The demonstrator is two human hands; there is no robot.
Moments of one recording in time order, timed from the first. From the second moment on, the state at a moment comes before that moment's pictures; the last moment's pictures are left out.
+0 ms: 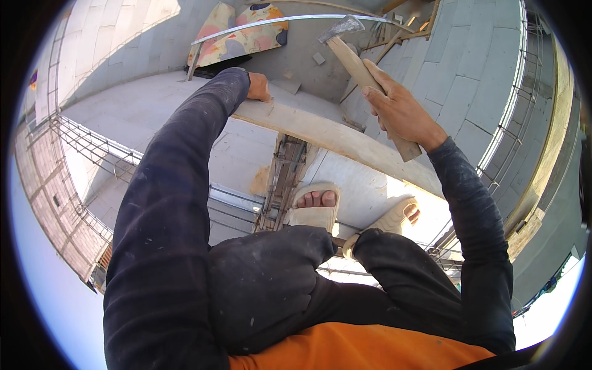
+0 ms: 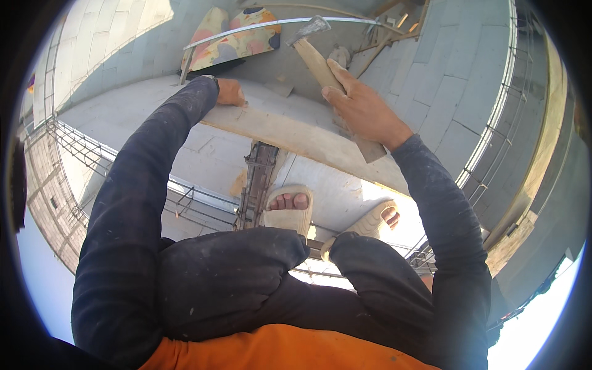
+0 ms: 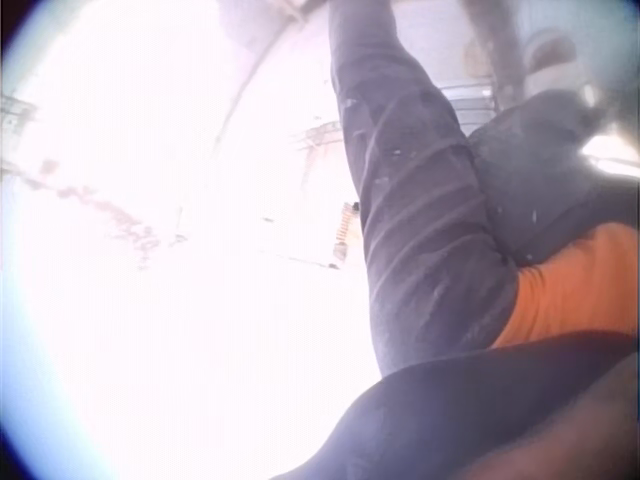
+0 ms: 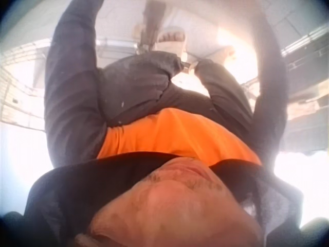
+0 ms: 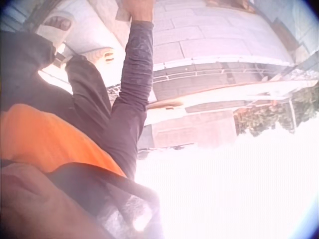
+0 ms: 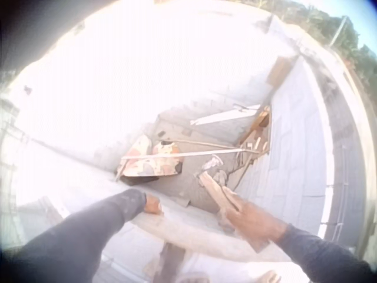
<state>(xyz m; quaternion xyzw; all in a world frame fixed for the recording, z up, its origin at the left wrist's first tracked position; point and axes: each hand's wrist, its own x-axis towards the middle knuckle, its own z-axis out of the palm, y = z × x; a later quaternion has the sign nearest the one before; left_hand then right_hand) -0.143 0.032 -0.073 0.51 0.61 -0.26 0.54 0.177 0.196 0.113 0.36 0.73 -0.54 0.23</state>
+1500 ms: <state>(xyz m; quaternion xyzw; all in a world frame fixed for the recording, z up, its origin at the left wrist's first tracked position) -0.061 0.050 0.076 0.22 0.54 0.55 0.60 0.147 0.123 0.149 0.46 0.63 -0.62 -0.03</state>
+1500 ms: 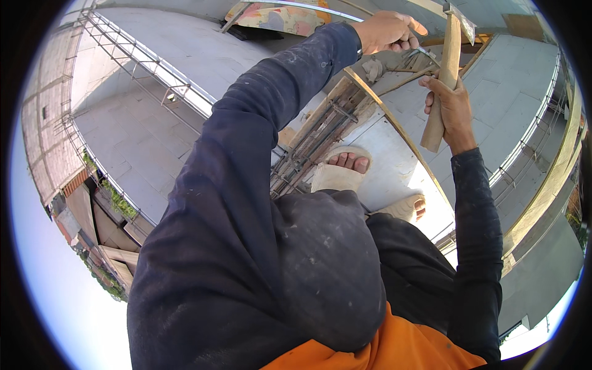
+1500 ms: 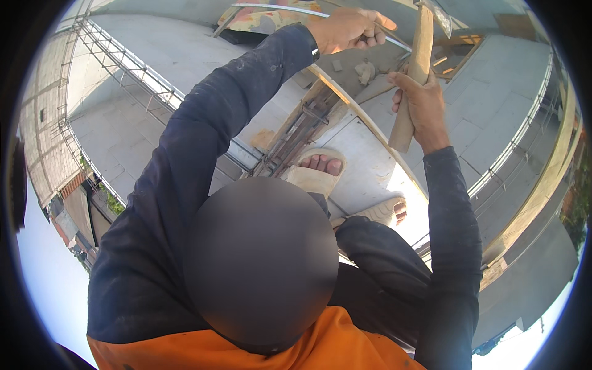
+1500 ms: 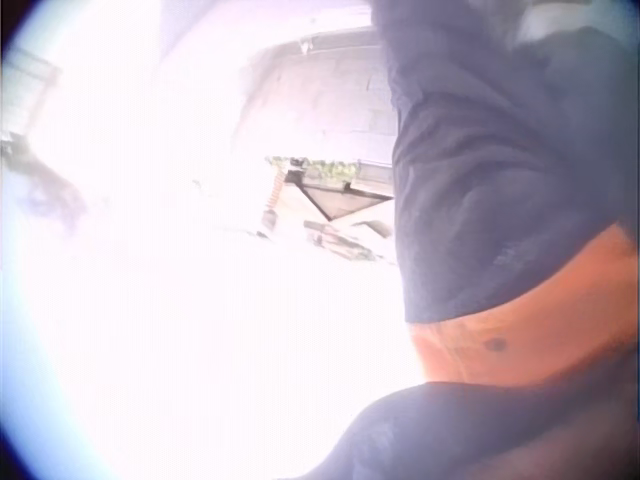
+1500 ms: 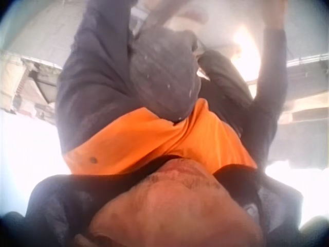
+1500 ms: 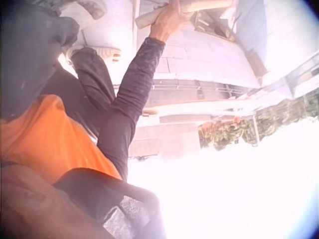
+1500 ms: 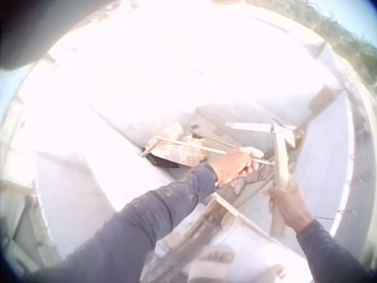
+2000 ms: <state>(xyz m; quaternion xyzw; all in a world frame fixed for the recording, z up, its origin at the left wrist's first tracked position) -0.030 0.034 0.110 0.02 0.50 0.70 0.51 0.076 0.105 0.117 0.37 0.71 -0.59 -0.12</state>
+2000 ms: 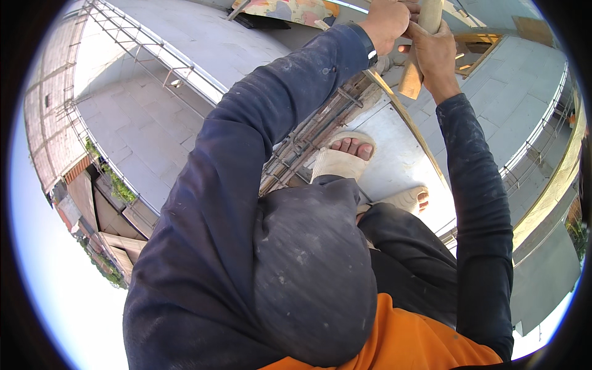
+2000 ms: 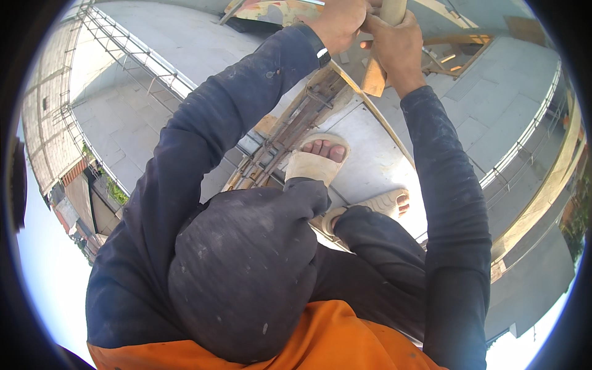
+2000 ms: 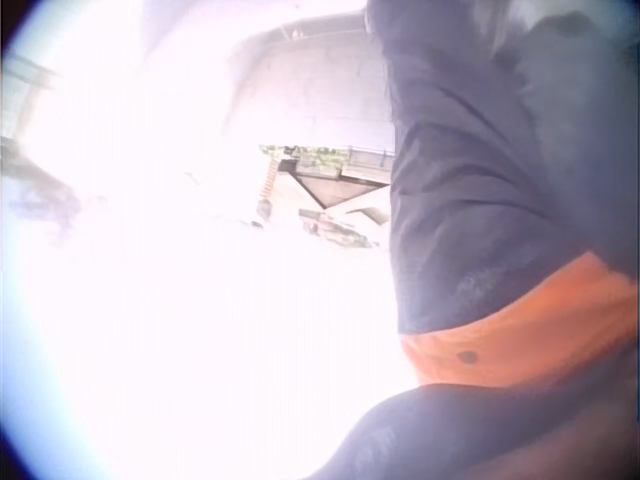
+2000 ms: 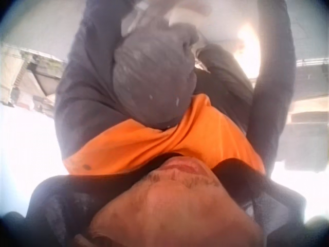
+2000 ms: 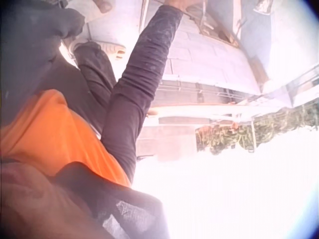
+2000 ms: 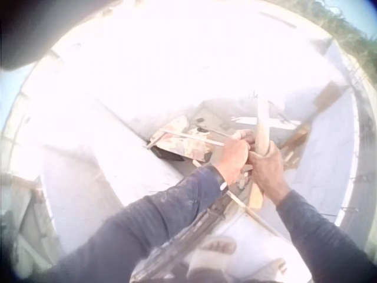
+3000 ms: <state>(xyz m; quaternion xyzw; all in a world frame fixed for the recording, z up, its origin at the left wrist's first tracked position) -0.099 0.049 -0.048 0.44 0.68 0.02 0.58 0.197 0.174 0.062 0.44 0.61 -0.64 0.17</state>
